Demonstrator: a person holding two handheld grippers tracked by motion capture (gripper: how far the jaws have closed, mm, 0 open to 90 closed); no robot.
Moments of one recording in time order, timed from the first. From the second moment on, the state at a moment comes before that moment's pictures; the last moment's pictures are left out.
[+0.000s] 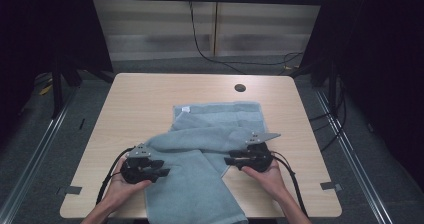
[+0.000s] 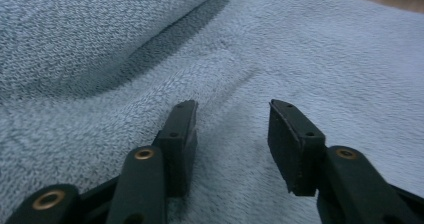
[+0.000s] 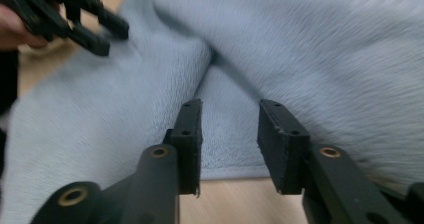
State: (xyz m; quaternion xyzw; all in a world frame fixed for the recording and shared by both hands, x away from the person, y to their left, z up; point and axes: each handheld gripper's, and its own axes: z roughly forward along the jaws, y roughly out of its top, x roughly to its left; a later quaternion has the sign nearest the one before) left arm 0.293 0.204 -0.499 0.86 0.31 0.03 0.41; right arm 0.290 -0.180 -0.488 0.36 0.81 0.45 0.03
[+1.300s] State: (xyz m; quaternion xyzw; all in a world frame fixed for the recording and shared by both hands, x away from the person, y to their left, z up) left arm 0.255 0.222 -0.479 0.84 0.24 -0.03 0.48; right arm 0.245 -0.258 -0.477 0.38 0.81 0.45 0.07
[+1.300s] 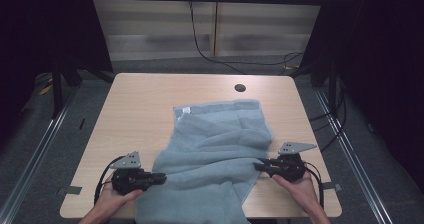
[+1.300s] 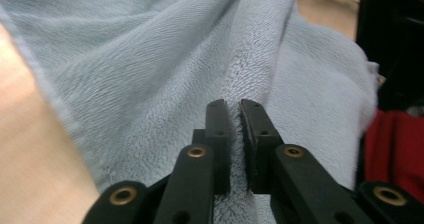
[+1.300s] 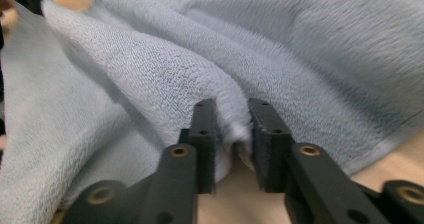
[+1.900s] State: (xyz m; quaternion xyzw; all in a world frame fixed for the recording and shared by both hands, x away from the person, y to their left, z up) left arm 0.310 0.192 -0.501 0.87 0.28 0.02 0.40; right arm 0.276 -0.220 -0.499 0.38 0.82 0.42 0.05
